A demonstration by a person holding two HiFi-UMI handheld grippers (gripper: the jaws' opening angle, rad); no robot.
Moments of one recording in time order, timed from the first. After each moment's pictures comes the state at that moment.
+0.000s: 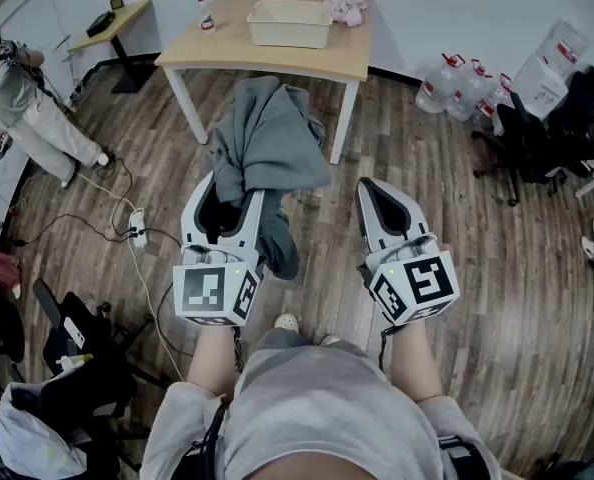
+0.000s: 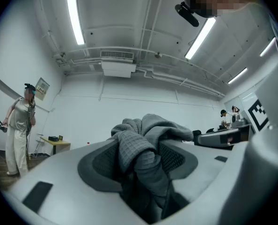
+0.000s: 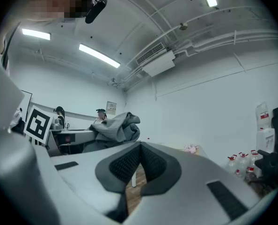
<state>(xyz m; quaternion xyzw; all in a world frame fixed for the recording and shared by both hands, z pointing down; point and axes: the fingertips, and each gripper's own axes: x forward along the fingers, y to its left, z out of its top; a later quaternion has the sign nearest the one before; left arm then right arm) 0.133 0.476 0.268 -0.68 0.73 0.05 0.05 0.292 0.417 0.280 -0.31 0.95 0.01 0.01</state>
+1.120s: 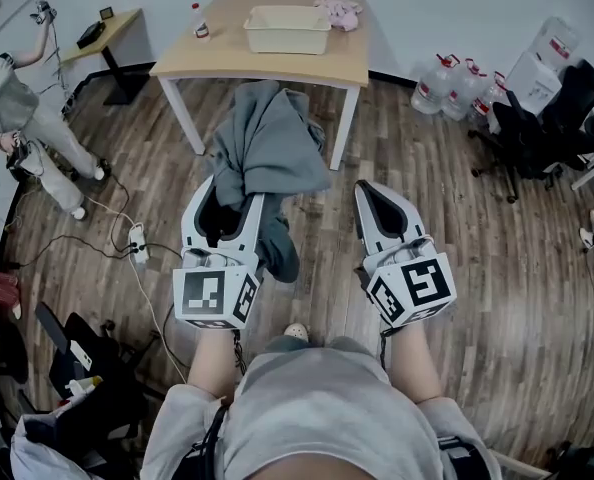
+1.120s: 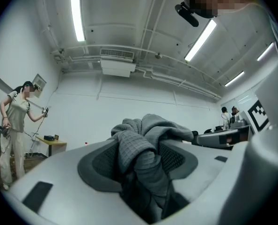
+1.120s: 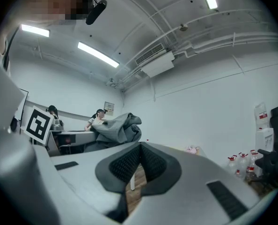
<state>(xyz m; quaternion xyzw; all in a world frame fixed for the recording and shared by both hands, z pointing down) 0.085 0.461 0.277 -0.70 0.71 0.05 0.05 0.241 0.411 0.287 -0.32 0.95 0.01 0.02</state>
